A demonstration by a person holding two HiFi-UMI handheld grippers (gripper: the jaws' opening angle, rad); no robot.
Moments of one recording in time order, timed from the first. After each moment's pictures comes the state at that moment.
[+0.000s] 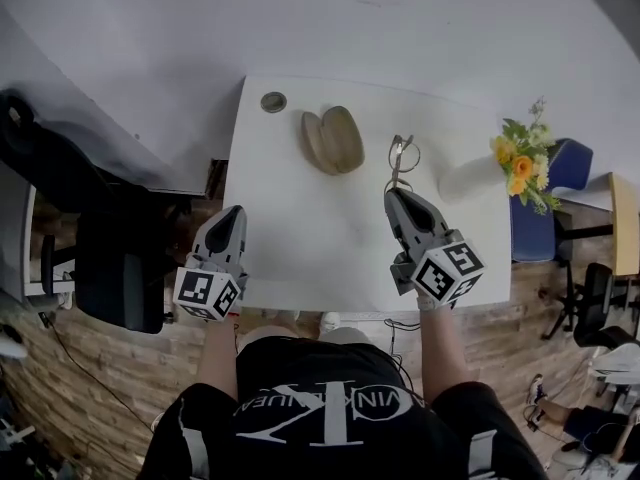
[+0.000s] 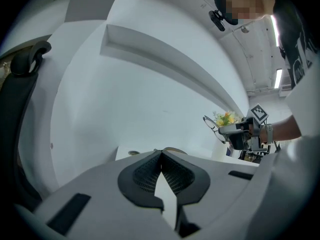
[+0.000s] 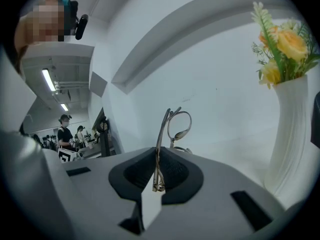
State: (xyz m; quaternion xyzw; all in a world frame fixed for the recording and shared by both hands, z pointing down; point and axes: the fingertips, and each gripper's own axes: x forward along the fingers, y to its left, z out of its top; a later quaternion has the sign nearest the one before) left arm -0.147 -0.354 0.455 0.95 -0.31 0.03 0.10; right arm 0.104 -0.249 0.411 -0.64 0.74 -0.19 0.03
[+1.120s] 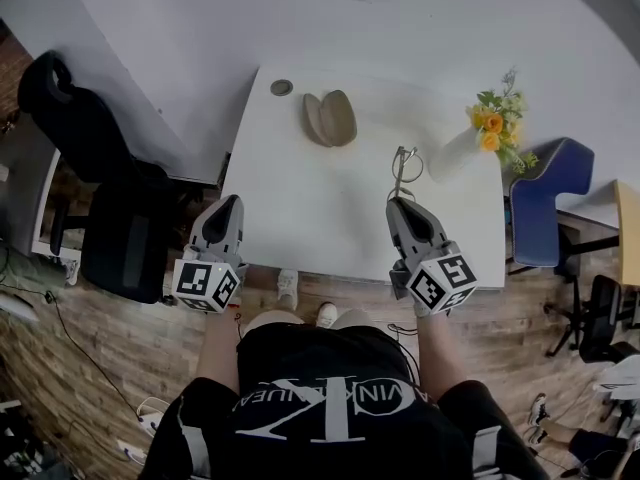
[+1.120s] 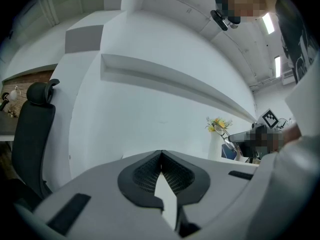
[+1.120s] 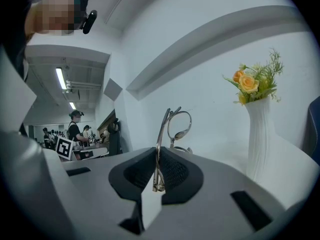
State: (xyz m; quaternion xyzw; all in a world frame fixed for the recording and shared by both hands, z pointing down) left arm -0.168 -0.251 0.406 0.93 -0.36 0.00 0.05; right arm 0.092 -0.133 0.402 -0.64 0.76 -0.13 0.04
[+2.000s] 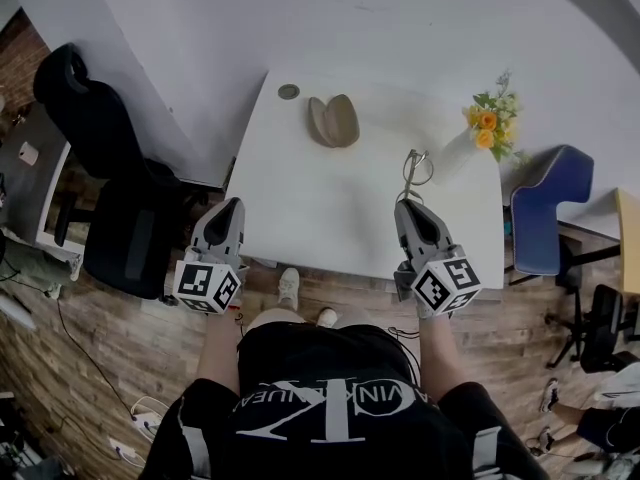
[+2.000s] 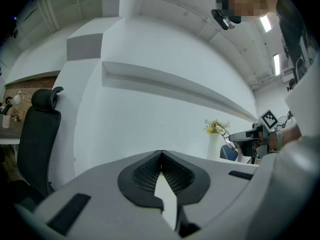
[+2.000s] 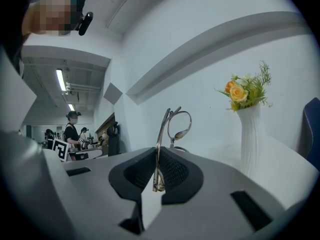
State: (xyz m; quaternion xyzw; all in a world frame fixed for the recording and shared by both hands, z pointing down) left arm -0.182 -0.221 0.396 0.93 -0.38 -0.01 0.03; right arm 0.099 -0.107 0.391 -0.64 0.75 -0.12 0.06
